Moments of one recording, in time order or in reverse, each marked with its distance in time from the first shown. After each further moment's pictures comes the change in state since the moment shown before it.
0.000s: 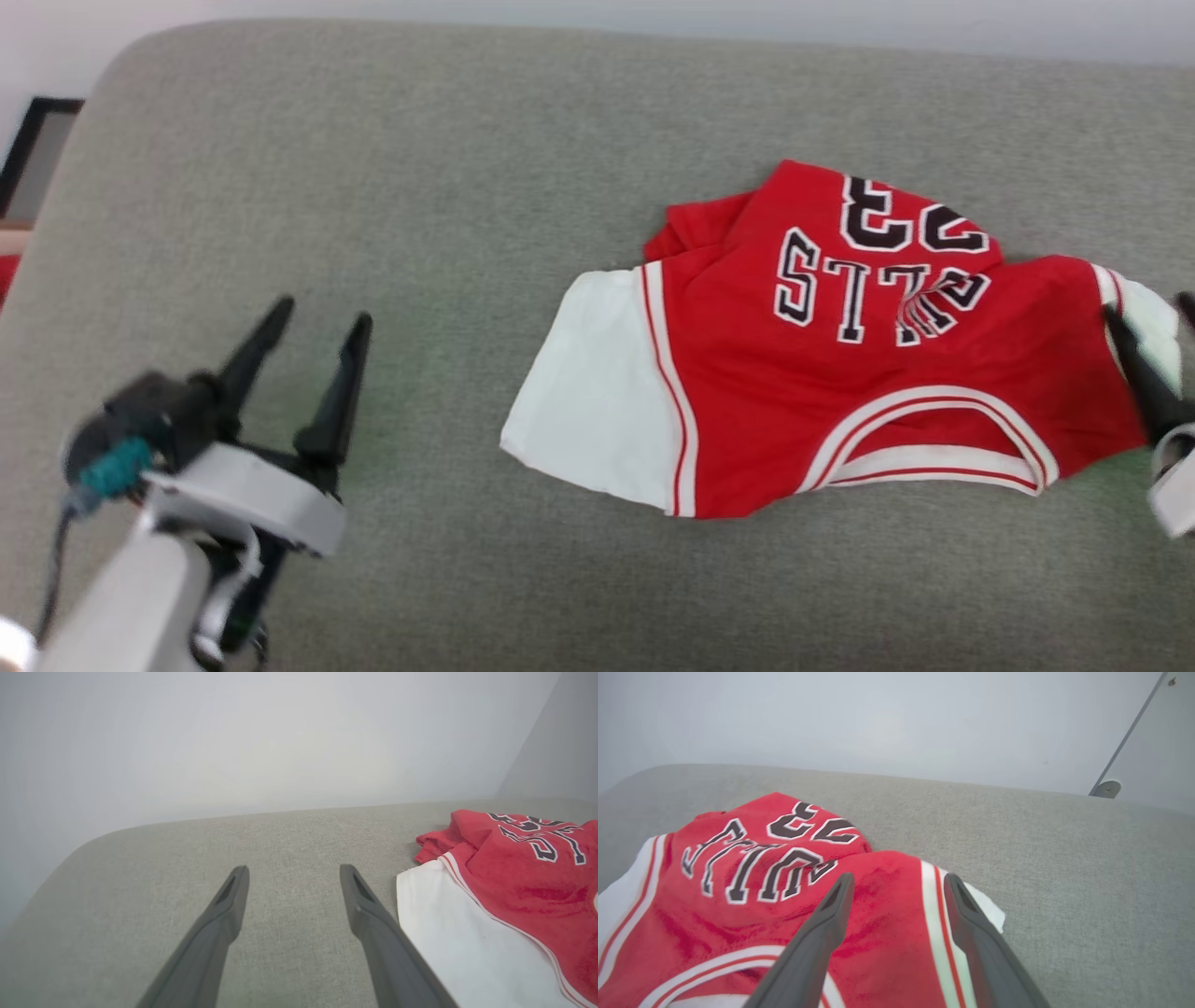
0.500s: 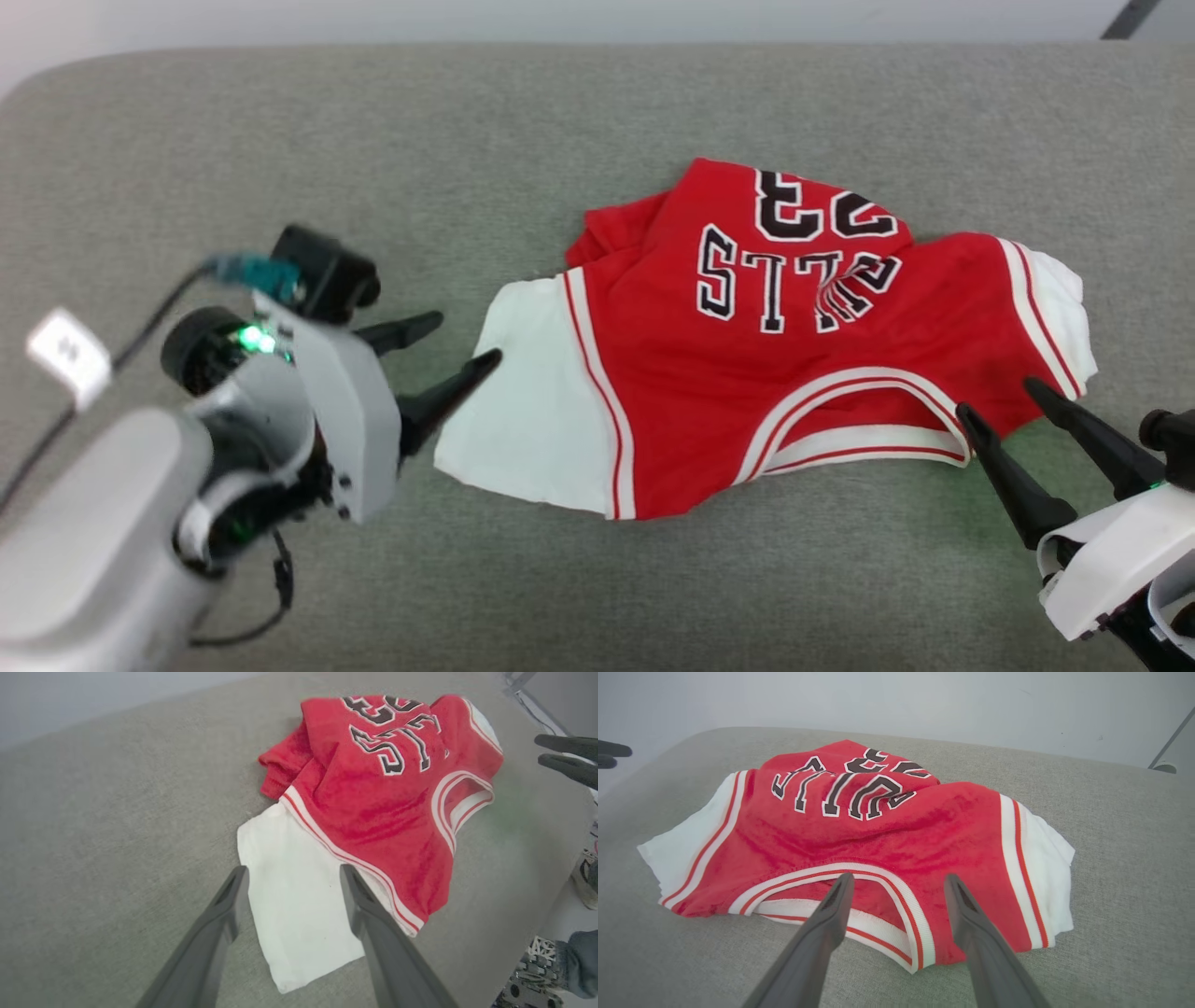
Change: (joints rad) left arm -0.286 0.166 -0.265 -0.148 -0.324 -0.079 0.682; right arm 0.141 0.006 0.192 -0.165 -0.016 0.000 -0.066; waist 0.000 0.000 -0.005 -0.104
